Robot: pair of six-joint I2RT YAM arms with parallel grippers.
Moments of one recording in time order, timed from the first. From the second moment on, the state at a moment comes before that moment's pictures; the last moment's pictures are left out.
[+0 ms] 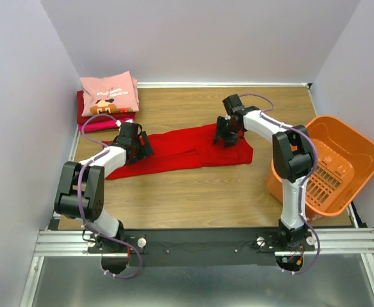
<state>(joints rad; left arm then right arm) -0.17 1.57 0.82 -0.19 -0.06 -0.50 0.39 2.10 1.57 -0.63 -0.14 0.55</state>
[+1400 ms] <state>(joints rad) -0.32 1.37 0.74 -0.36 -0.11 -0.62 0.37 2.35 2.18 -0.76 -0.11 0.45</state>
